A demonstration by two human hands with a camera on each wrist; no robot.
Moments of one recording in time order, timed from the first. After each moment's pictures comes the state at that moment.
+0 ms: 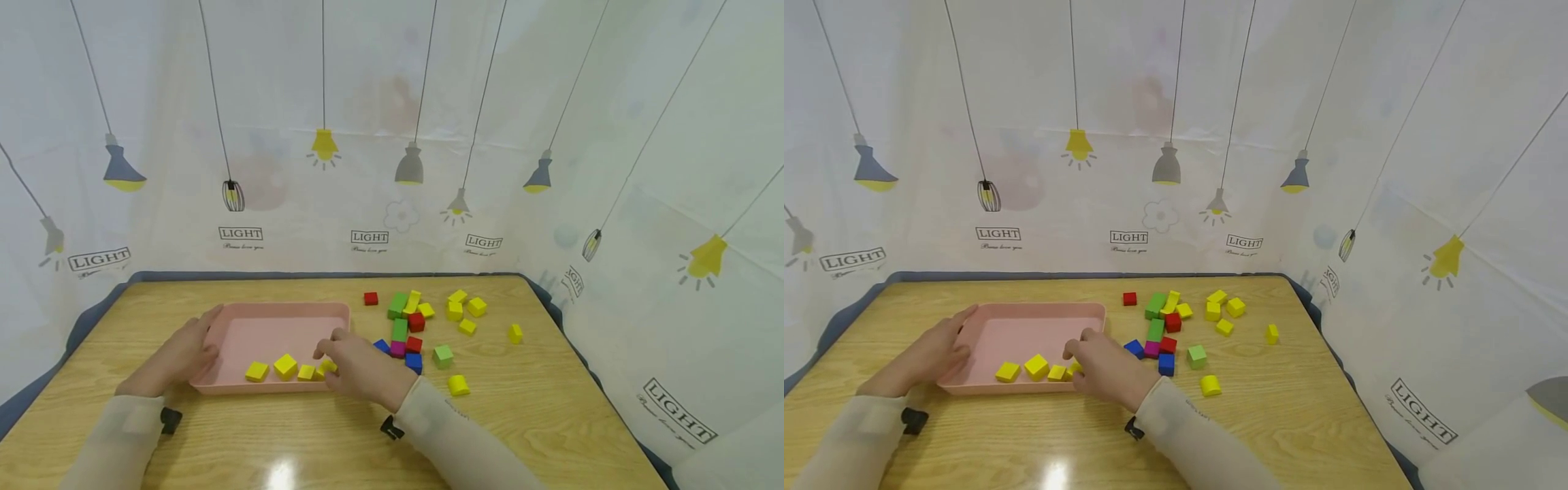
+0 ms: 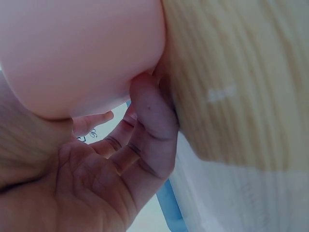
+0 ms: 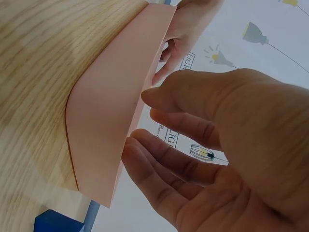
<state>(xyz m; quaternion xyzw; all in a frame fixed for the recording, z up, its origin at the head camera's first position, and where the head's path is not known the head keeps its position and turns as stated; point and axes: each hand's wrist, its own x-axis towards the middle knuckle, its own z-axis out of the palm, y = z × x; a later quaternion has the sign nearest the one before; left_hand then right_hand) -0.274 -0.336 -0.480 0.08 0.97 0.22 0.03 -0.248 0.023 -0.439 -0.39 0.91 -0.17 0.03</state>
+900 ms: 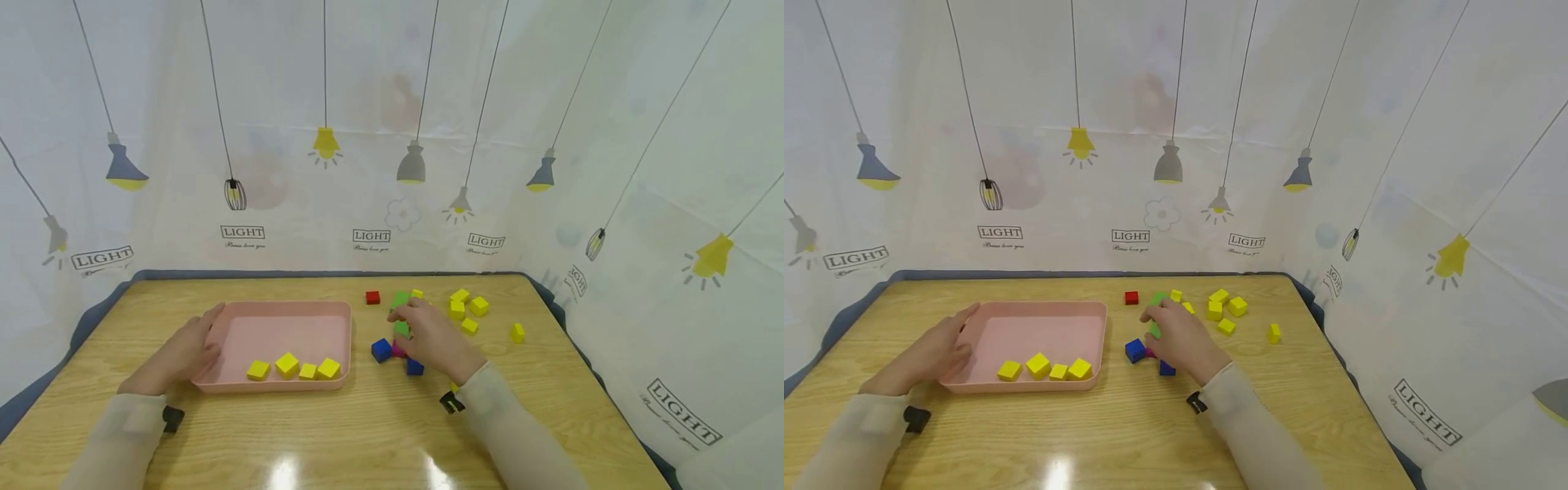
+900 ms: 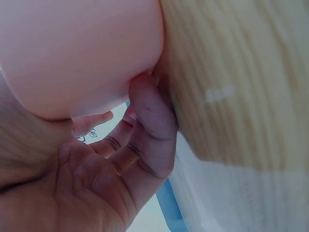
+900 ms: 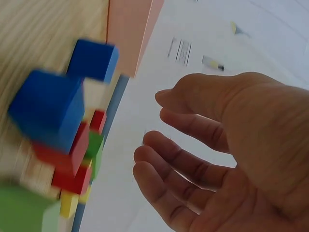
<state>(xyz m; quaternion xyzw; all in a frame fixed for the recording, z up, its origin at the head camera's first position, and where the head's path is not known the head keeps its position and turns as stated) -0.276 -0.339 -0.484 0.08 0.97 0.22 0.03 -0.288 0.128 -0.434 -0.28 0.94 -0.19 -0.06</state>
